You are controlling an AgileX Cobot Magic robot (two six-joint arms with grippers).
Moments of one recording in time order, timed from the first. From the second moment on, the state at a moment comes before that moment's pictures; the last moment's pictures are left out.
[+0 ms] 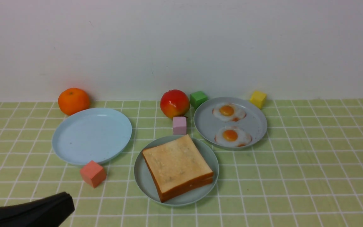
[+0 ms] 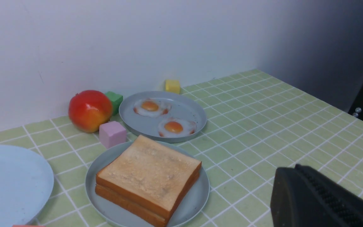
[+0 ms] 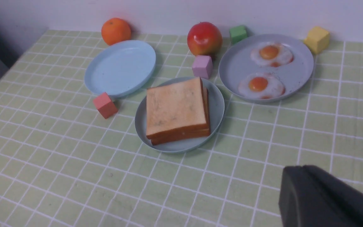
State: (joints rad) right arm 0.50 0.47 -0.87 0.06 0.91 0.20; left arm -0.71 0.37 -0.26 -0.07 0.04 -0.09
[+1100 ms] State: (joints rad) right arm 0.11 0.15 -0.10 0.08 0.29 0.06; left arm -0.71 0.37 -0.25 -0.07 0.11 -0.09
